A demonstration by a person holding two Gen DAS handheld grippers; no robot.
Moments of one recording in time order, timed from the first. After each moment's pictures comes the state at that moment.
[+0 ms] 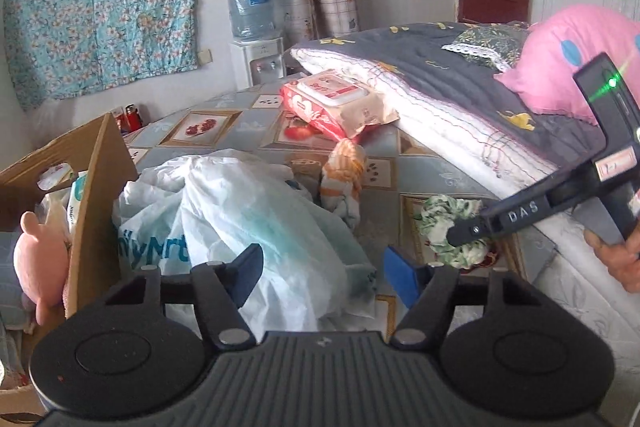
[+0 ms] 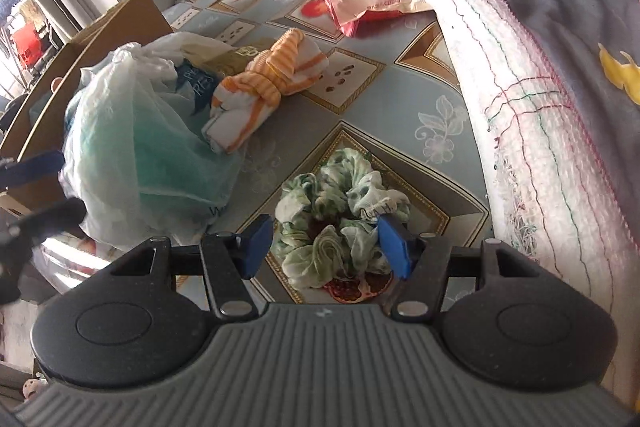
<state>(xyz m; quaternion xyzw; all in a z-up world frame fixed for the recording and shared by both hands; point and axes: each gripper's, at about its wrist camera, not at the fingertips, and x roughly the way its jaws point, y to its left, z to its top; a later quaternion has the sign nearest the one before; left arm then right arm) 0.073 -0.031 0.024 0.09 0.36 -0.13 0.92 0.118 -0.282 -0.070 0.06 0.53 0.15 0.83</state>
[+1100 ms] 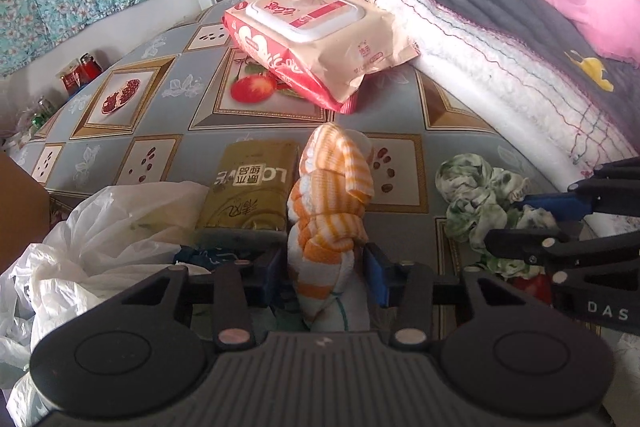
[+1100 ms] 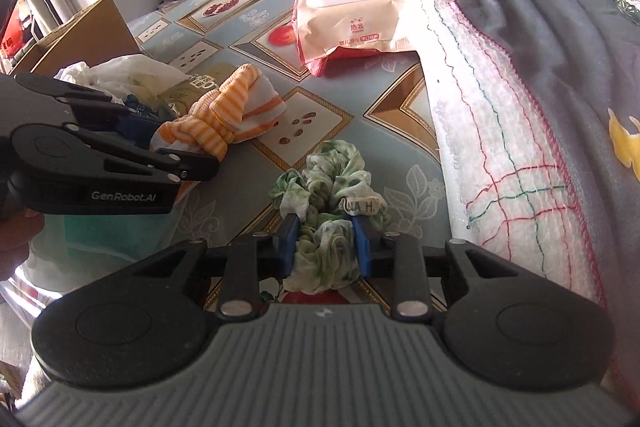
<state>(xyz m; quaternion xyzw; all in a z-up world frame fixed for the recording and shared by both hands) 0.236 -0.107 -0.045 0.14 0.49 -0.15 0.85 0.167 -0.286 -0.088 0.02 0.50 0.13 0.86</state>
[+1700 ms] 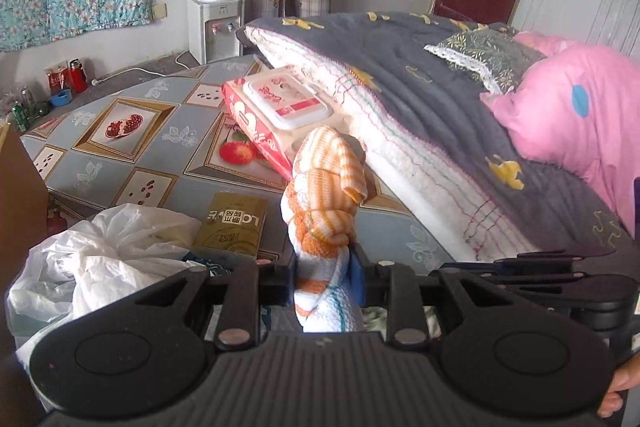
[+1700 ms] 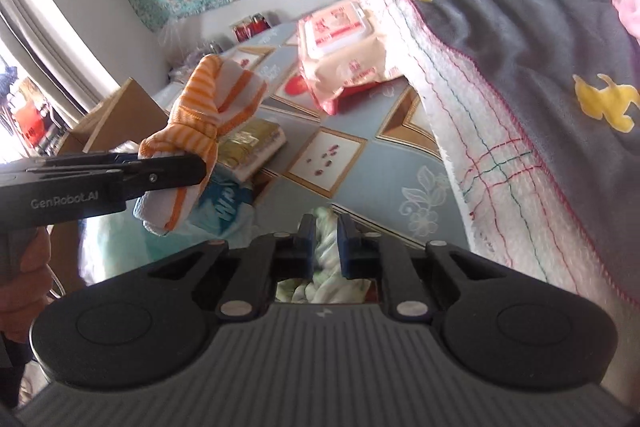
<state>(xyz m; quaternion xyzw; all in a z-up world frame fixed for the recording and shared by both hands) 0.189 -0.078 0.037 0.00 0.42 -0.19 0.89 0.131 -0.307 -0.038 0.15 0.46 0.12 0.87</state>
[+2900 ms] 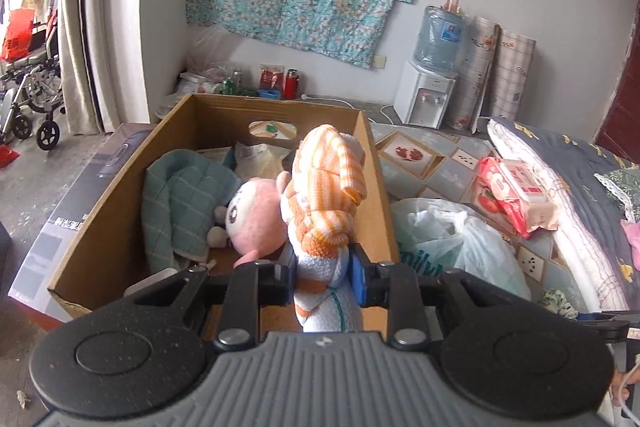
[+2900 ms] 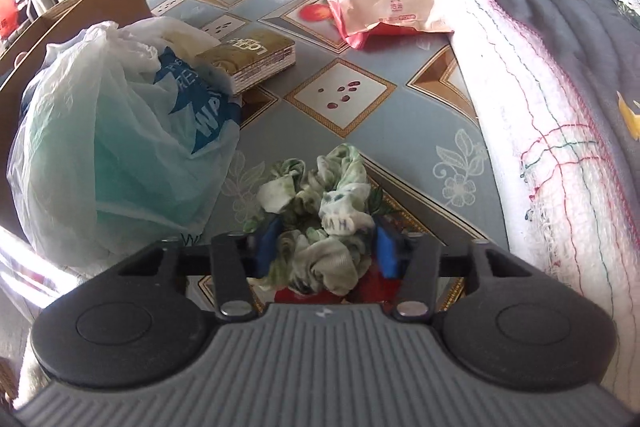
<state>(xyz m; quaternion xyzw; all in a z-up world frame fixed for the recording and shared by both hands) 0.039 0.163 0.091 -0.10 0.35 0.09 0.93 0.138 -0.244 -0.086 0.00 0.51 0.11 0.85</state>
